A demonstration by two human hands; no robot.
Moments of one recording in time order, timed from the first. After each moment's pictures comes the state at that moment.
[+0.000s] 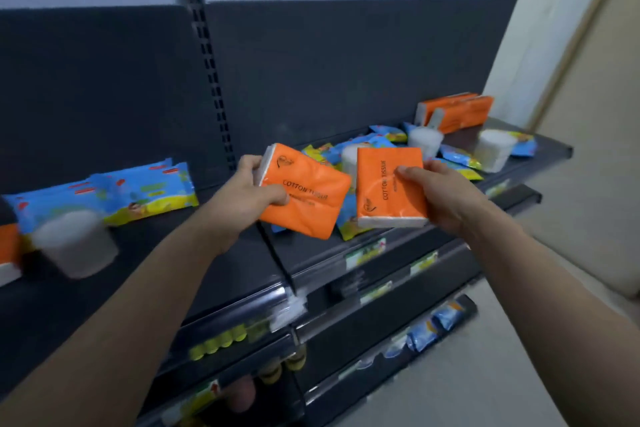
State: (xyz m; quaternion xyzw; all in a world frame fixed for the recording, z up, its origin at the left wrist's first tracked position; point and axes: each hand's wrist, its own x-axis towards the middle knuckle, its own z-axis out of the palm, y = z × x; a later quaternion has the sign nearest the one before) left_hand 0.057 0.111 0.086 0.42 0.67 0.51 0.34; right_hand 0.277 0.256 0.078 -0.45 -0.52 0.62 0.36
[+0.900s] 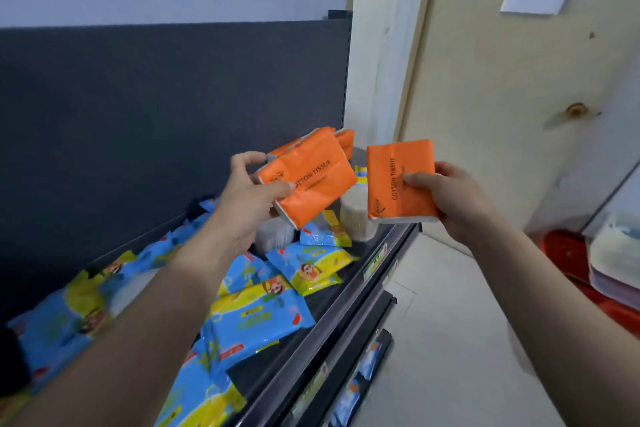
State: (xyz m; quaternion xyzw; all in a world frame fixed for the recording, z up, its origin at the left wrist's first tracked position) left_hand 0.198 0.480 0.094 0.43 0.52 0.59 0.44; right_hand 0.453 0.518 0.100 -0.55 -0.46 0.48 0.50
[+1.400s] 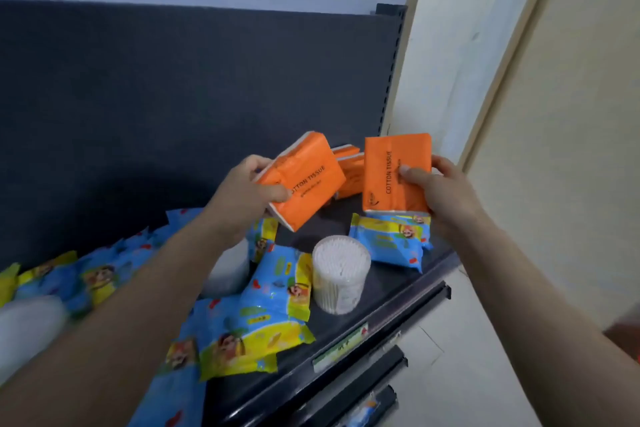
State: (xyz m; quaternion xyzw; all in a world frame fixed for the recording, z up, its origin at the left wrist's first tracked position) left_hand 0.243 0.592 0.087 0.42 0.63 0.55 0.34; right_hand 0.471 0.710 0.089 -0.46 -0.51 0.56 0.46
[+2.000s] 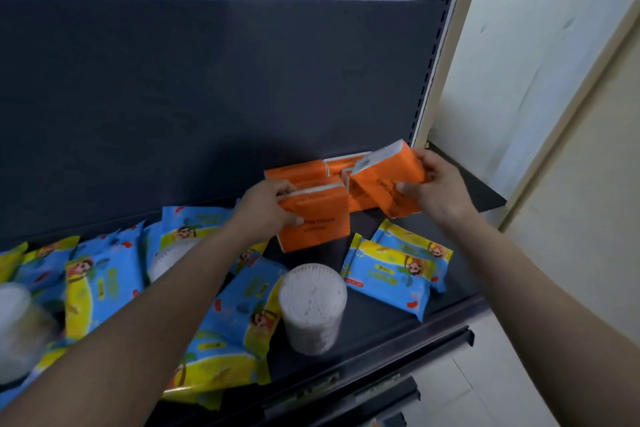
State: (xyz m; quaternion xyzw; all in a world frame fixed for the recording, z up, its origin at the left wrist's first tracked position) left_hand 0.257 0.664 0.055 0.46 0.78 0.36 0.19; right_hand 0.462 0.813 0.069 -0.42 -0.72 0.44 0.34
